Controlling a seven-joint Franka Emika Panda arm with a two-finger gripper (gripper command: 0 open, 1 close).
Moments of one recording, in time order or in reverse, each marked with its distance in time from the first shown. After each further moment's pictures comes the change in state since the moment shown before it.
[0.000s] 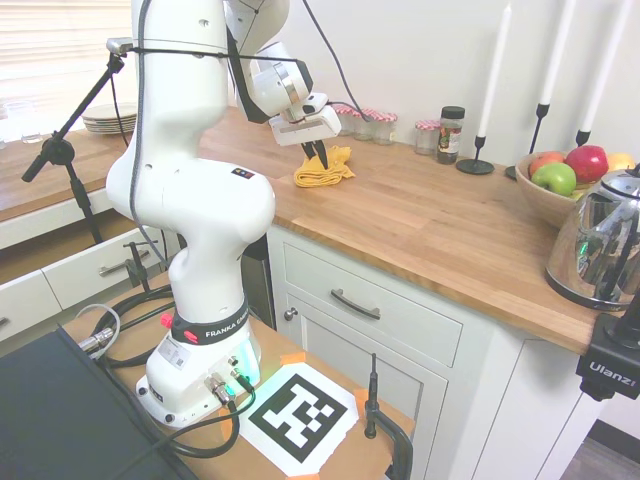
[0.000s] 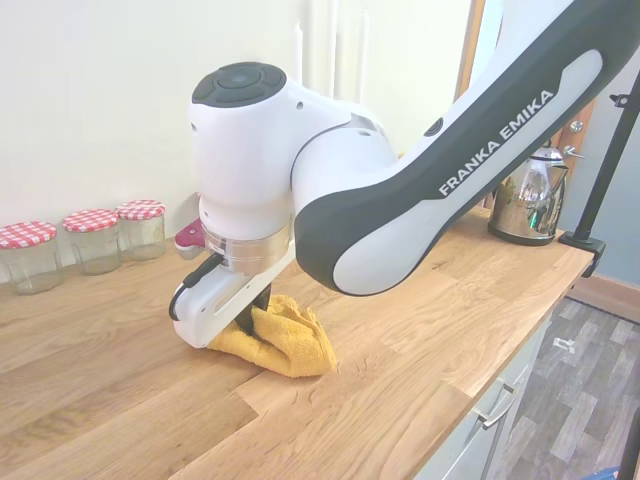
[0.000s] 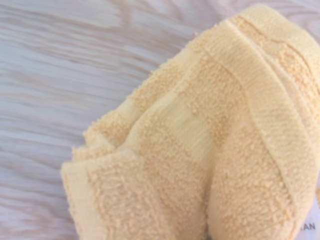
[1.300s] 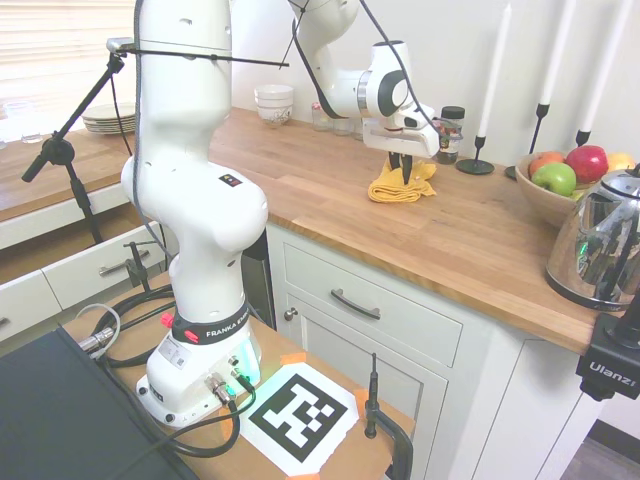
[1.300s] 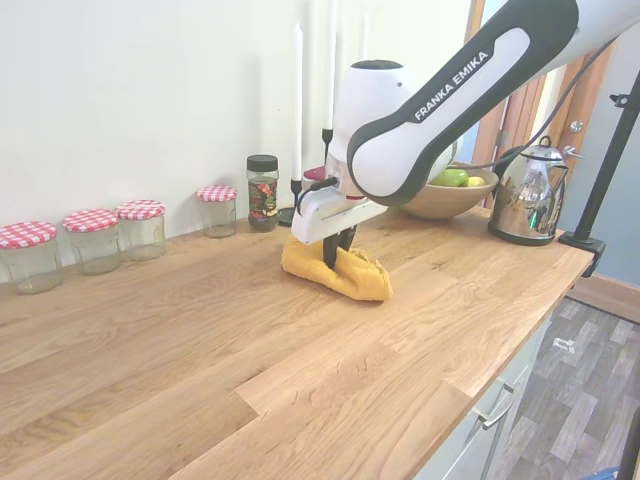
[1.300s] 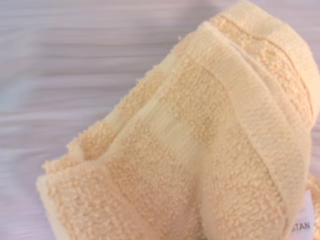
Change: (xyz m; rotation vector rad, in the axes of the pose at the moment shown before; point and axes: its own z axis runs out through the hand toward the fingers) arm 0.187 0.204 0.072 0.052 -0.172 0.305
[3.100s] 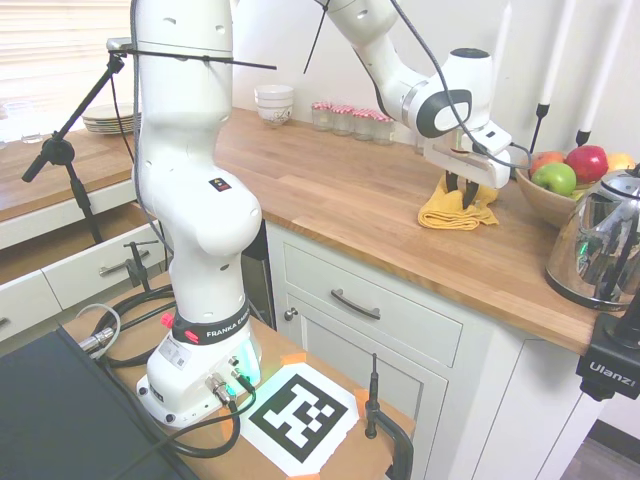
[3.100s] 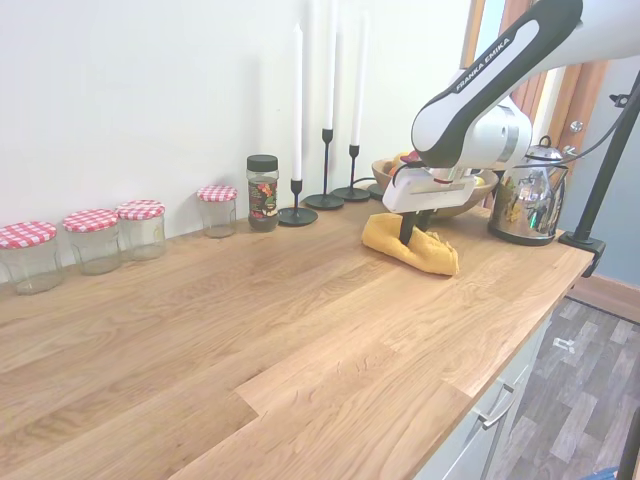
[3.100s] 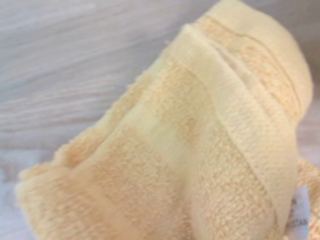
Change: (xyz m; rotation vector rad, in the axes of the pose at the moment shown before) arm 0.096 0.145 0.004 0.042 -0.028 0.213
